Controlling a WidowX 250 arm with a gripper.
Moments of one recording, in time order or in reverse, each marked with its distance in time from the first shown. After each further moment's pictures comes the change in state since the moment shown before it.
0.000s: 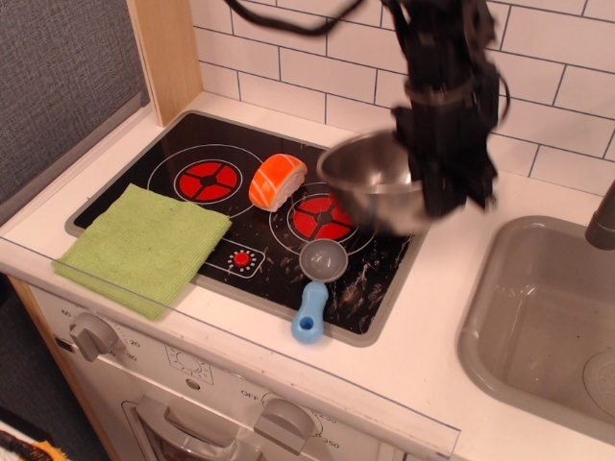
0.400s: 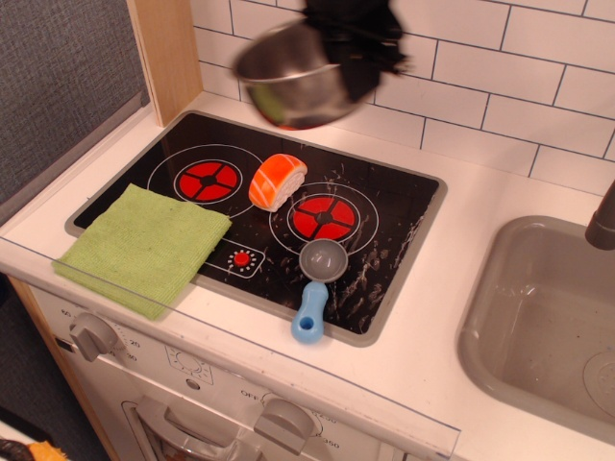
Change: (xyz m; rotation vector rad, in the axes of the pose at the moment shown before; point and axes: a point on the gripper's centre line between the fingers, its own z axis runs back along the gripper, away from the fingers) arm -0.031 0.072 0.069 0.084 -0.059 0.184
